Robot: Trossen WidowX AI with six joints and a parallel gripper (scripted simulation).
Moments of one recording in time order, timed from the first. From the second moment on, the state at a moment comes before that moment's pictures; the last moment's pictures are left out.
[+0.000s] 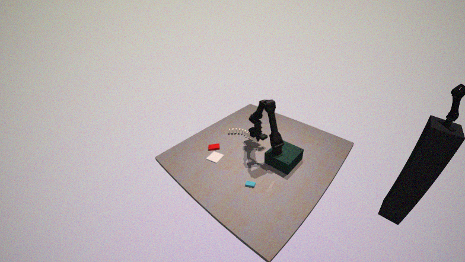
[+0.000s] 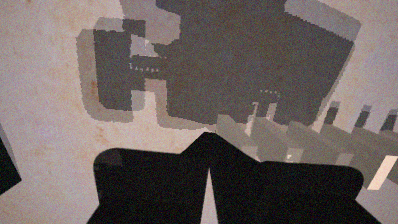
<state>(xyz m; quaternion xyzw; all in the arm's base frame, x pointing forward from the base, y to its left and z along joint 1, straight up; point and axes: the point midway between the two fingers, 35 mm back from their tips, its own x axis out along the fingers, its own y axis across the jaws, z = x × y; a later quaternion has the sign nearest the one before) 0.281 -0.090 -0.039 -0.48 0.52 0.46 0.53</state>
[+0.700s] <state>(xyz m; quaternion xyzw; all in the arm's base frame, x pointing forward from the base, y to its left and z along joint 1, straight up) 0.311 -0.092 0.020 -0.48 0.52 0.46 0.53</state>
